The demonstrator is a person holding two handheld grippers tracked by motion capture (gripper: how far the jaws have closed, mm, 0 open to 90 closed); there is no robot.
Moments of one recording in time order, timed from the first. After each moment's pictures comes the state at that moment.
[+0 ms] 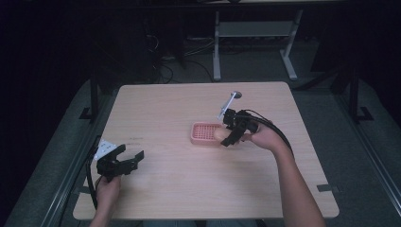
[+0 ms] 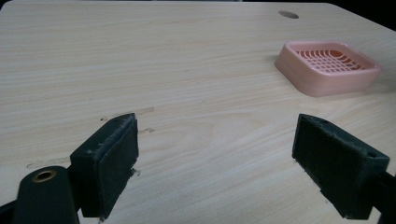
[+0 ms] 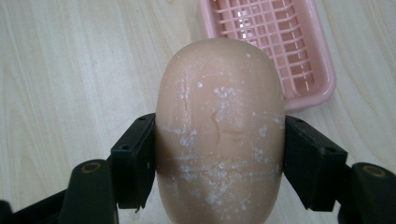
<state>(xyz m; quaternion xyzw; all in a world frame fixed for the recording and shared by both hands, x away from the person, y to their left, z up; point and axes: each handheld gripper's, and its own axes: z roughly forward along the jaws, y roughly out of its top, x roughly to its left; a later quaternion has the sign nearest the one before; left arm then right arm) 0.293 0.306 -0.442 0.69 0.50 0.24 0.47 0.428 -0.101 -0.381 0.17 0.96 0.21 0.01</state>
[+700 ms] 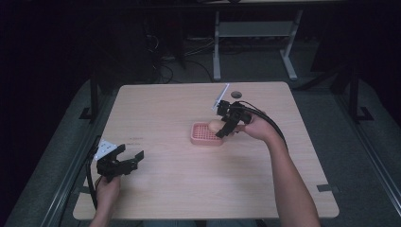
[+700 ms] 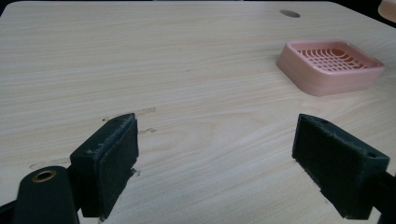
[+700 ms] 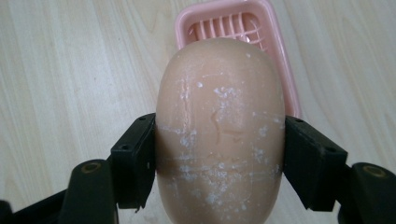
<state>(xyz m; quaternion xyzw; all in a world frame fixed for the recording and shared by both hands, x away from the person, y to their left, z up) 0.293 0.307 -0.442 0.70 0.50 0.24 0.46 0.452 -0.083 -0.369 0.16 0.97 0.20 0.02</state>
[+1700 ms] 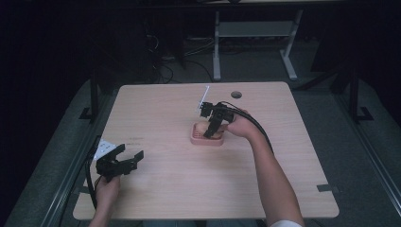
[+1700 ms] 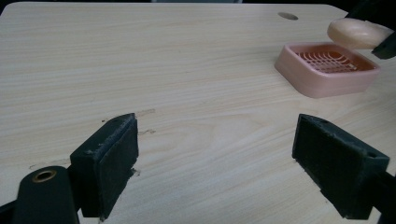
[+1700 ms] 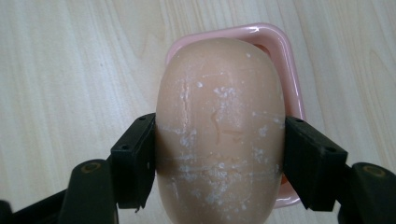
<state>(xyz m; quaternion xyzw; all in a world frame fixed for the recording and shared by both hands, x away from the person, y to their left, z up) 0.293 0.308 -0.441 0.70 0.49 0.24 0.46 0.471 -0.034 -0.391 0.15 0.97 0.17 0.02</state>
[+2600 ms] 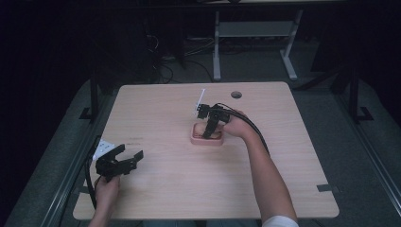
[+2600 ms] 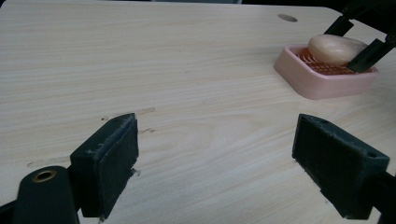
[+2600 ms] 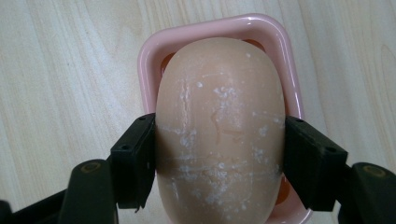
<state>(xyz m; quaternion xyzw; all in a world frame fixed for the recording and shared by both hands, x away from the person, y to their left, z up) 0.293 0.310 -0.442 0.69 0.50 0.23 0.47 0.482 -0.024 -0.410 0.15 0.98 0.14 0.02</state>
